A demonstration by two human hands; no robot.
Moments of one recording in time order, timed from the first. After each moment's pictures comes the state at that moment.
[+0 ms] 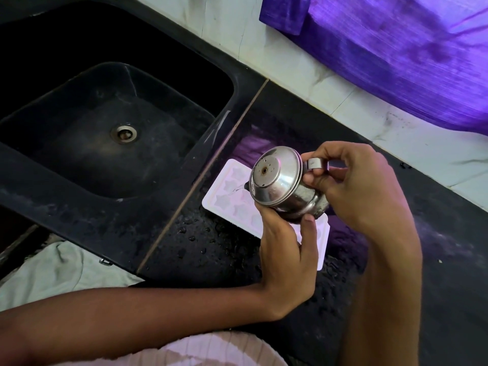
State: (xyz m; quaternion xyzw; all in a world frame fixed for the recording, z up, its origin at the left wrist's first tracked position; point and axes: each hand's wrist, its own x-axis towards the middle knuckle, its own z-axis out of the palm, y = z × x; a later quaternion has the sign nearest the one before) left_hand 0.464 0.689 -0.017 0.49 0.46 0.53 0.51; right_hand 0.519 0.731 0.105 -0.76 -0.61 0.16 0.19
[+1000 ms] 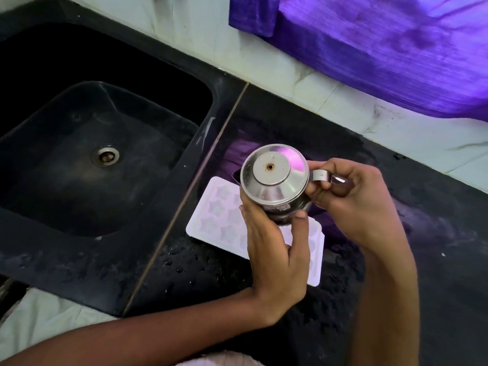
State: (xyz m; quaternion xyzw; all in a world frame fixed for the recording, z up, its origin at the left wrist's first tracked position) left_hand 0.472 0.721 -0.009 0.51 0.45 0.54 0.50; right_hand 0.565 0.741 0.077 -0.68 -0.53 0.30 0.40
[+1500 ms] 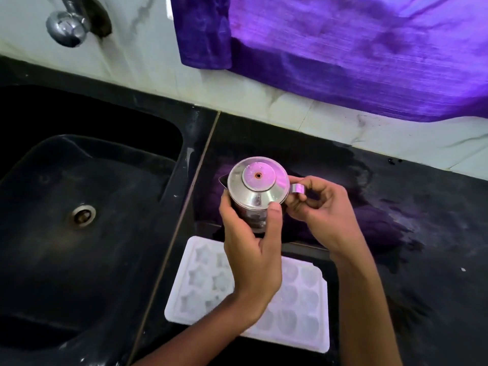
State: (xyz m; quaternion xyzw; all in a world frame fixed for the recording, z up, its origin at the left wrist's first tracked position) left_hand 0.500 0.811 -0.003 0.48 0.47 0.51 0.54; right_hand 0.613 0.812 0.028 -0.64 -0.42 0.36 0.54
